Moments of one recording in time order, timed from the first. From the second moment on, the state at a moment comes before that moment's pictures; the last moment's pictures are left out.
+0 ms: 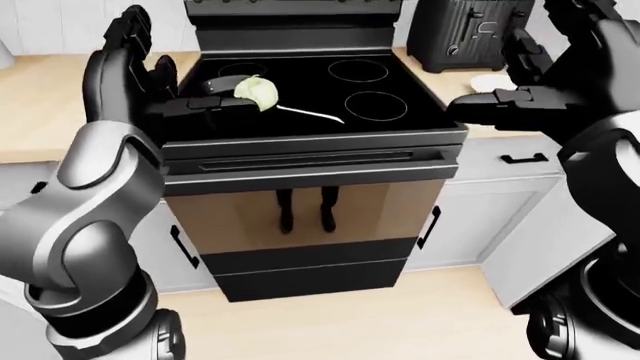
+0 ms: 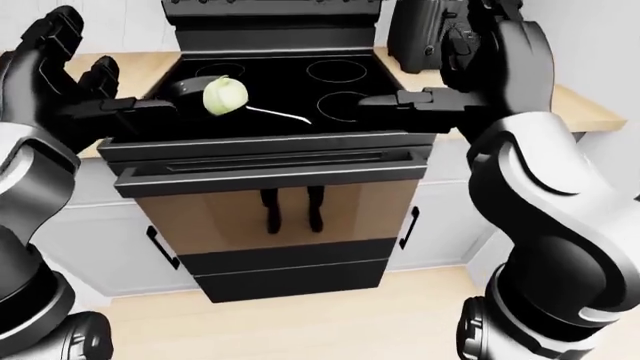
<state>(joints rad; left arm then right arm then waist) -0.80 0.41 0.27 -0.49 -0.57 1.11 0.41 -0.80 -0.52 -0.33 -0.62 0.80 1.16 -0.48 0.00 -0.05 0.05</state>
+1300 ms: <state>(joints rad) -0.79 0.42 0.29 -0.49 -0.57 1.11 0.41 -0.79 -0.52 -0.31 -0.62 0.80 1.17 -0.47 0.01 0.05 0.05</state>
